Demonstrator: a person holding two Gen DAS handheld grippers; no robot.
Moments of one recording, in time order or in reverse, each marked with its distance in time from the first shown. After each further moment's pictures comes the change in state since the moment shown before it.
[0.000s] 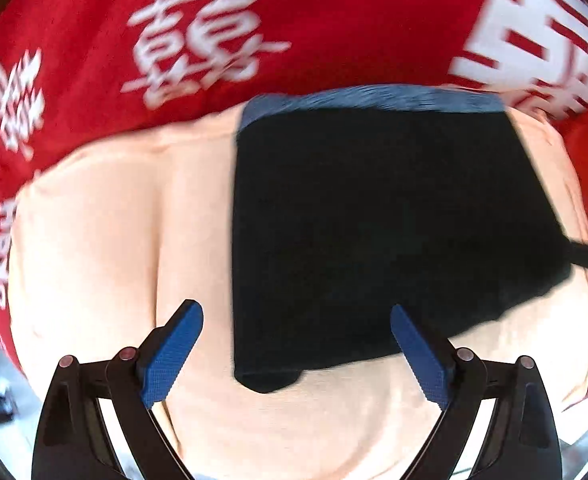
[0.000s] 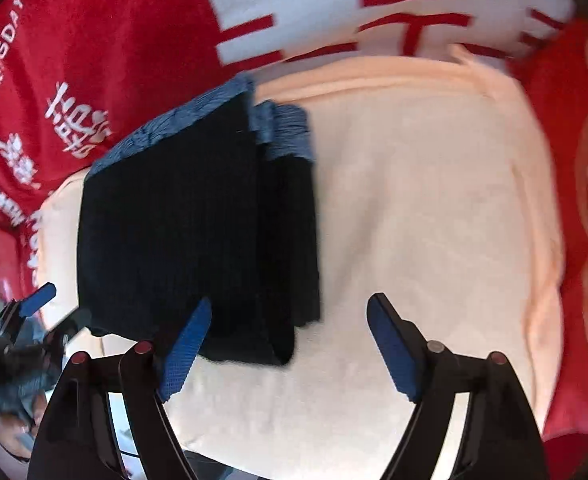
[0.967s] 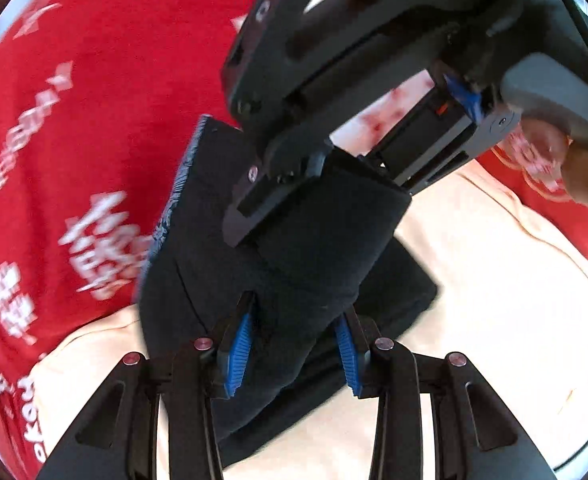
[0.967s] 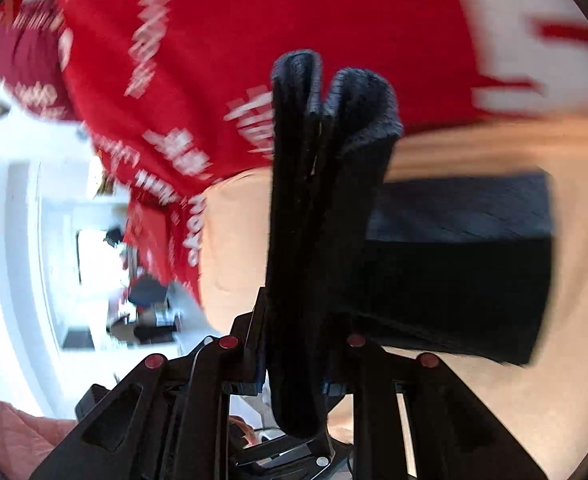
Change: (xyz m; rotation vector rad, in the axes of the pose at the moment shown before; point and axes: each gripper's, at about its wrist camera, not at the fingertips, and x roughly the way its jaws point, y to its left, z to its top) left arm -0.065 -0.141 -0.023 0.498 -0.427 -0.027; right arm 0.002 0.069 0.052 -0.035 0.110 0.589
